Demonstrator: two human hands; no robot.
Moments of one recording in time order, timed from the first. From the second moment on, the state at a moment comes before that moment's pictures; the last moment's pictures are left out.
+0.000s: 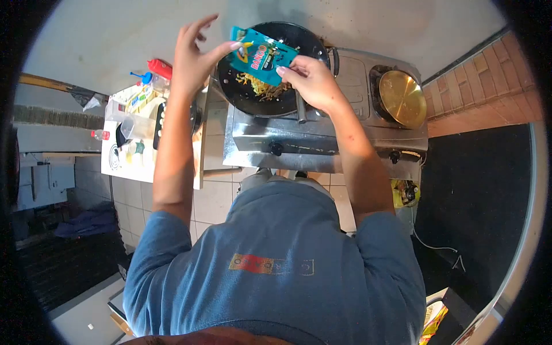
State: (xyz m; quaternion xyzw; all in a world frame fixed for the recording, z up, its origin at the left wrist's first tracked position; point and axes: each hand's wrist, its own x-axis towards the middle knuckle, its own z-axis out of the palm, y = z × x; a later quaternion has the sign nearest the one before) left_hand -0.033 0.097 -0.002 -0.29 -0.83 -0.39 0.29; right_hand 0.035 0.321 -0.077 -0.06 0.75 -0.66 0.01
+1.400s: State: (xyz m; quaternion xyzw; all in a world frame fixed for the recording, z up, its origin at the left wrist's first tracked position) left_hand -0.017 0.091 -0.100 -0.07 -0.73 -0.62 -0.26; right_hand 0.039 0.262 -0.137 0.11 0.60 -0.79 0.08
